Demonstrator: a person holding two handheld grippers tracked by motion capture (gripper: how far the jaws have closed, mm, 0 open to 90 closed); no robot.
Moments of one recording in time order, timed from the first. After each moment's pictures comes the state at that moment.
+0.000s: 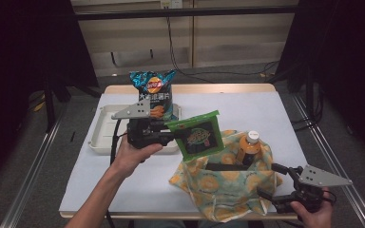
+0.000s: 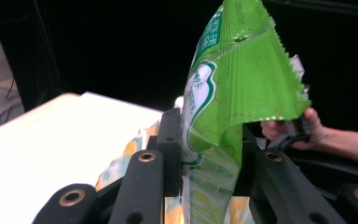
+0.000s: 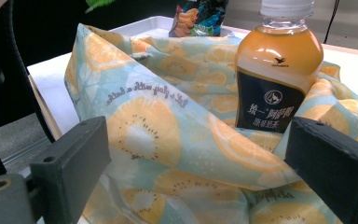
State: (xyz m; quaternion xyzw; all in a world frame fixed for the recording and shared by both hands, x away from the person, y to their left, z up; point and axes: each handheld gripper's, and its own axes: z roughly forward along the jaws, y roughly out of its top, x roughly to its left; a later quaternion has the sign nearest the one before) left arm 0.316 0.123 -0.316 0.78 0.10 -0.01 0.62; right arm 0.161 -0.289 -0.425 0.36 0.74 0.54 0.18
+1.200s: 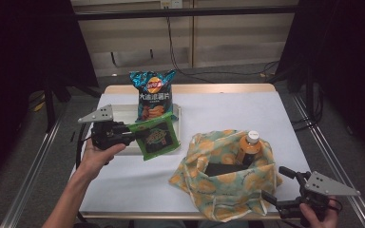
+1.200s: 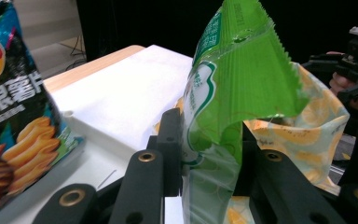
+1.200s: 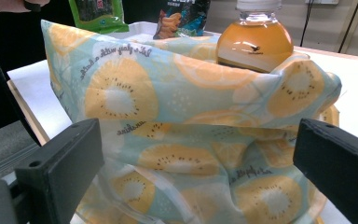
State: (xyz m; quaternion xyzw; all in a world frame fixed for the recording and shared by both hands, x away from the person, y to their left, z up) left arm 0.340 0.219 -0.351 0.80 0.19 0.04 0.57; right arm 0.146 -0.297 -0.433 0.38 0.72 0.54 0.22
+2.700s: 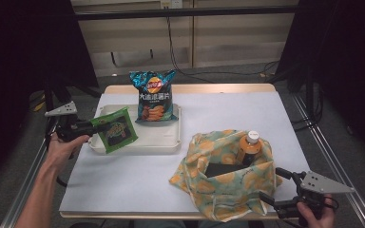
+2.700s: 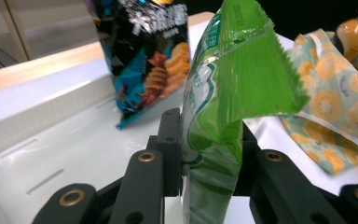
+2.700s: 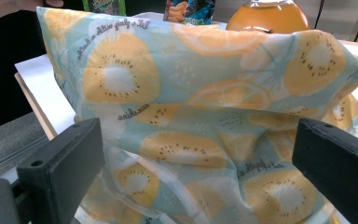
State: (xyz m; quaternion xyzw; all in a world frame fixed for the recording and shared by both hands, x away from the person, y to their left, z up) left arm 0.399 0.335 -0.387 0.80 0.28 0.07 0.52; right arm 0.151 -0.295 -0.439 0.38 0.73 0.54 0.19
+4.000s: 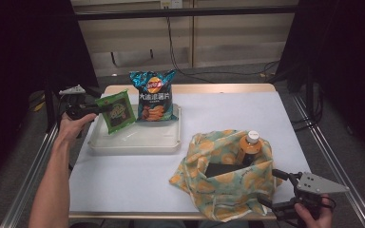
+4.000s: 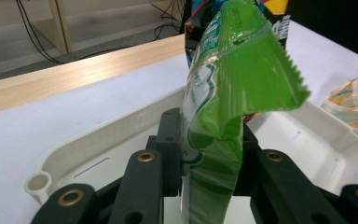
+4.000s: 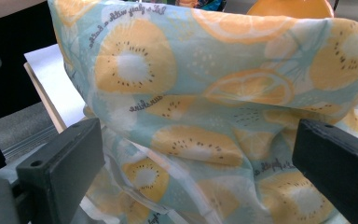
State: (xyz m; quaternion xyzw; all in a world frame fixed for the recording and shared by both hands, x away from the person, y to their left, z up) left arm 0.484 0.335 -0.409 0.79 0.35 0.09 0.50; right arm 0.151 -0.290 -0.441 0.36 0.74 0.53 0.18
